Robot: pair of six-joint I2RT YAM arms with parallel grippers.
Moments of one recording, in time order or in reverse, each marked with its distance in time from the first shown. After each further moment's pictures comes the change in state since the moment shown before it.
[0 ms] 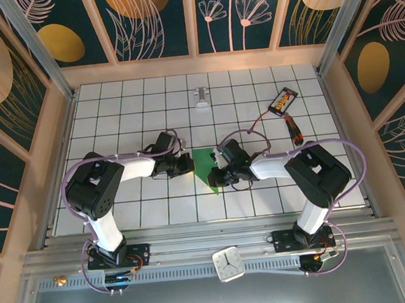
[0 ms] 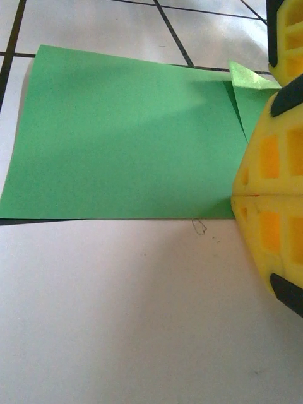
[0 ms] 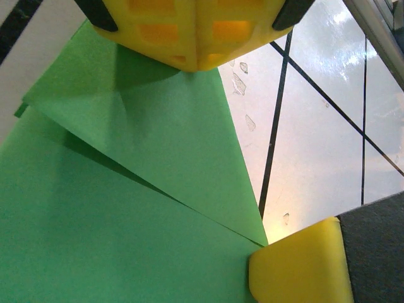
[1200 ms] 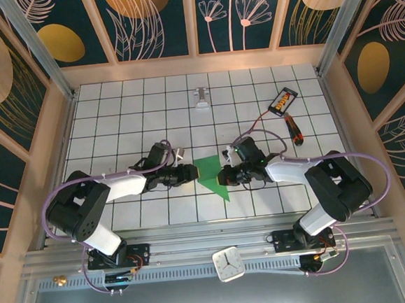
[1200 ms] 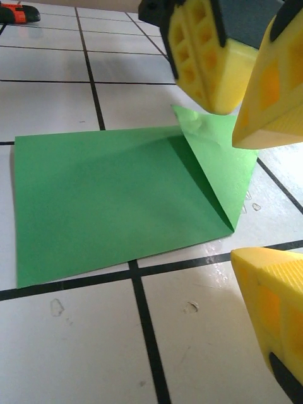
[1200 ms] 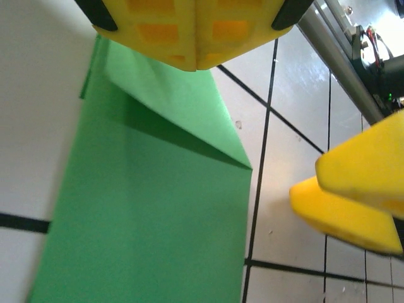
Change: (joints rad) left arm -0.046 -0.219 -0.237 0.166 0.113 -0.105; right arm -0.115 -0.179 -0.099 -0.032 -0.107 -0.002
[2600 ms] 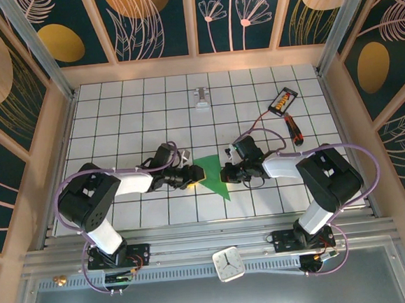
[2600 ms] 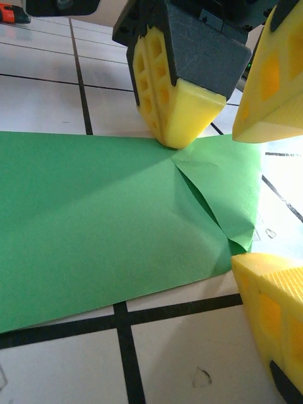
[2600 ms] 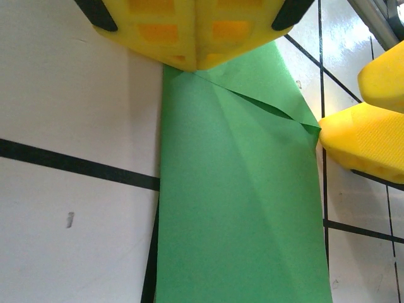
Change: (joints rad) left arm -0.039 0.101 0.035 0.065 0.064 -0.107; right arm -0.025 0.091 0.027 0.005 0.076 0.007
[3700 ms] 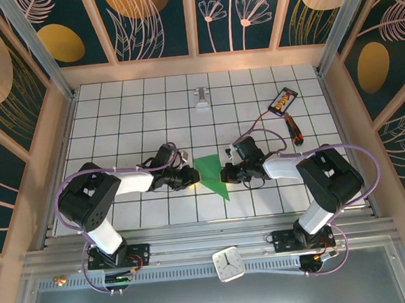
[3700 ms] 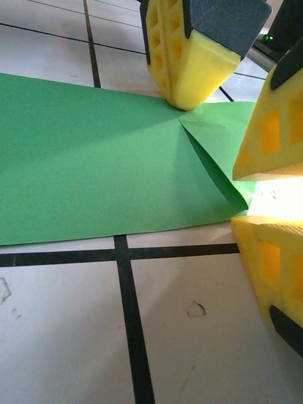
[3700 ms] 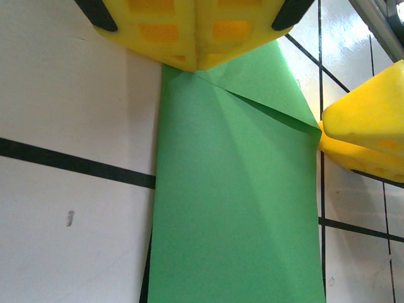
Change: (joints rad) left arm -0.002 0.005 0.012 -0.078 -0.070 0.014; right arm 0.000 -0.004 -0.016 0.029 0.001 0.004
